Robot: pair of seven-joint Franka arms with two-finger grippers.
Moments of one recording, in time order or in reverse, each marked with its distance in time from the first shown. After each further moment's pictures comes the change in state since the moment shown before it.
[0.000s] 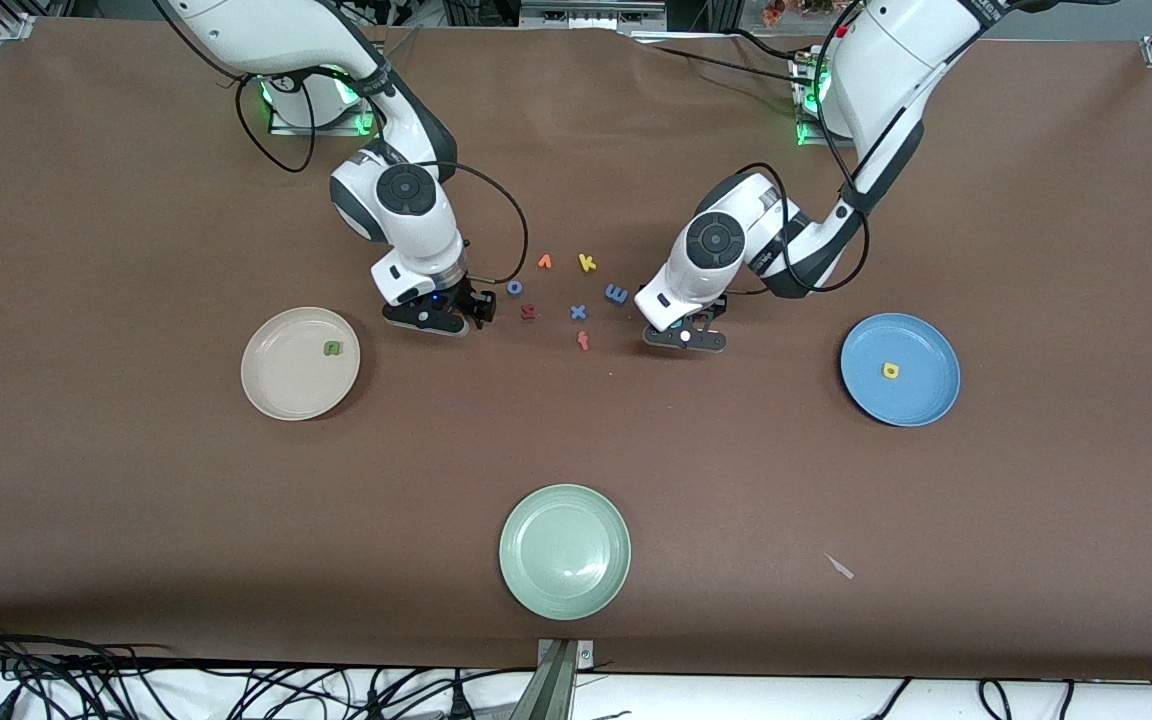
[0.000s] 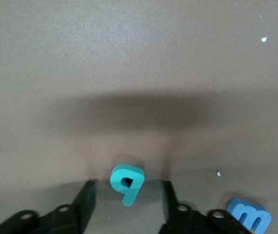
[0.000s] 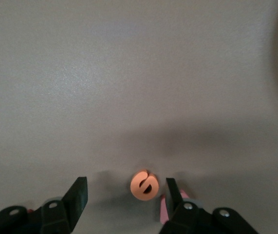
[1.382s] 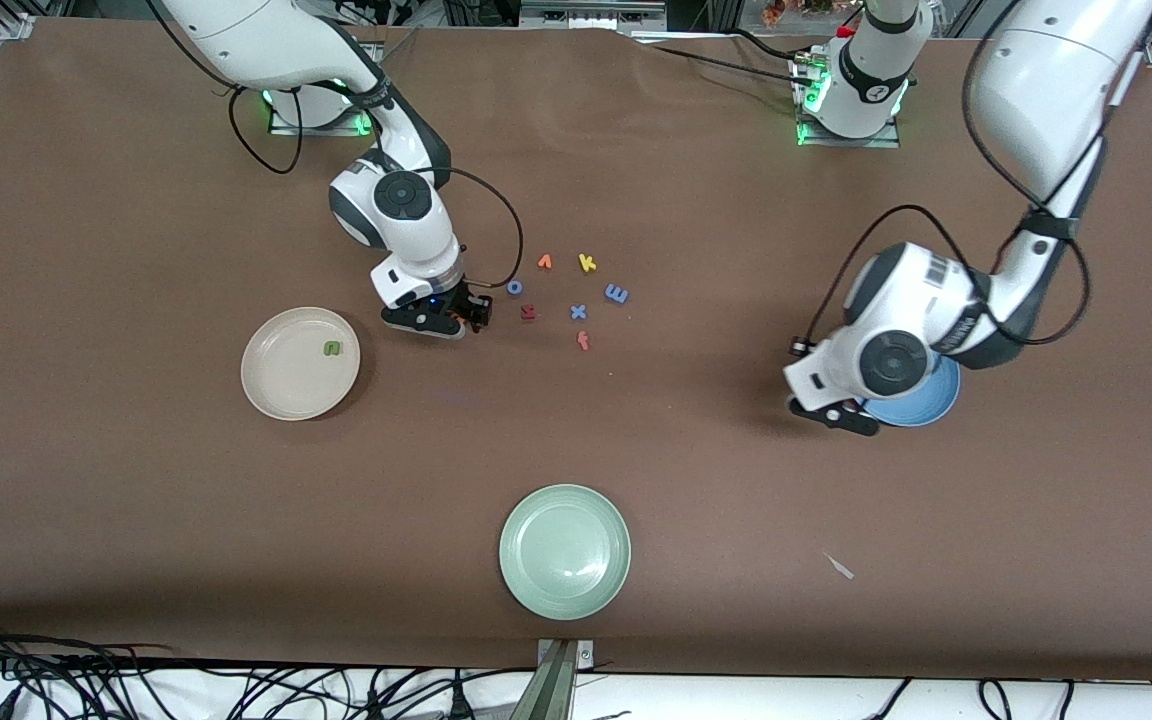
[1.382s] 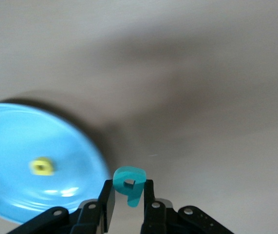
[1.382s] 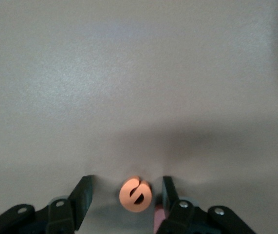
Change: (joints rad) left arm 0.354 -0.001 0.017 0.286 0.100 -0.569 0.585; right arm 0.020 0.029 -0.036 -0.032 -0.045 0.082 0.039
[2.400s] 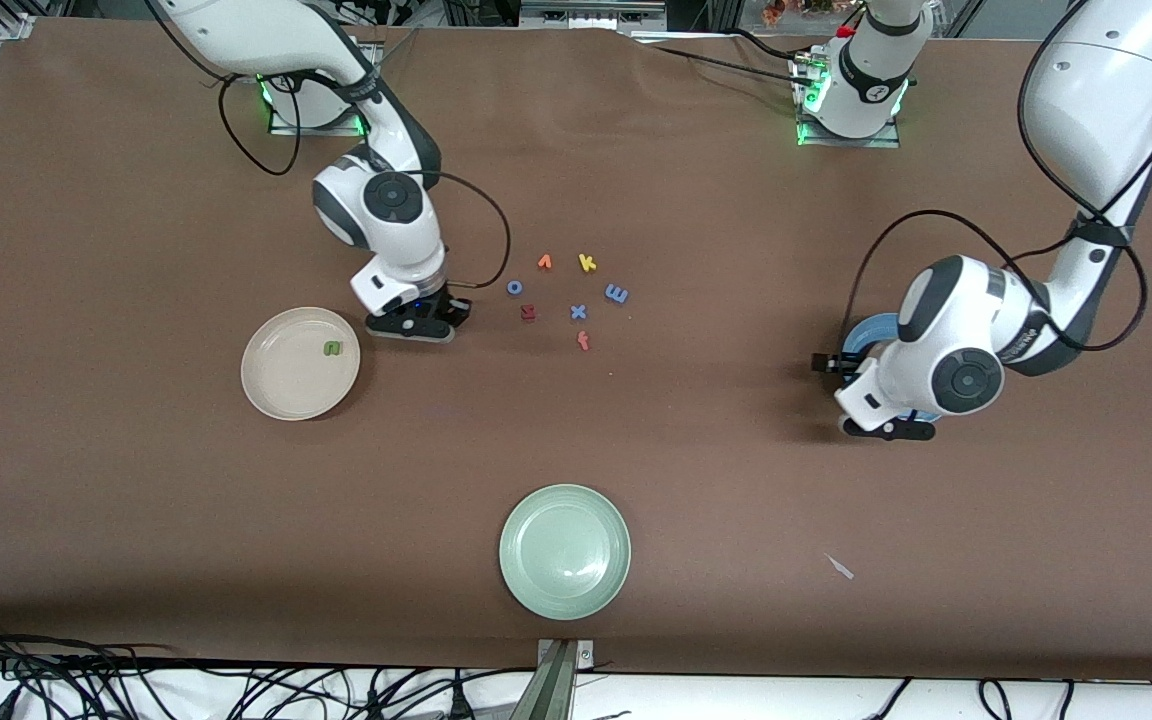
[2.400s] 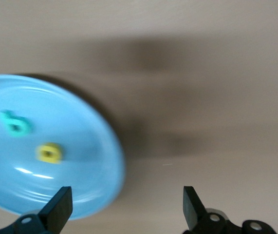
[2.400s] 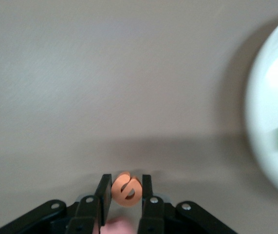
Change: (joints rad) left arm 0.130 0.028 -0.119 -0.008 -0.071 0.051 -0.299; right arm 0.004 -0.097 -0.078 0.030 -0.011 -0.193 -0.269
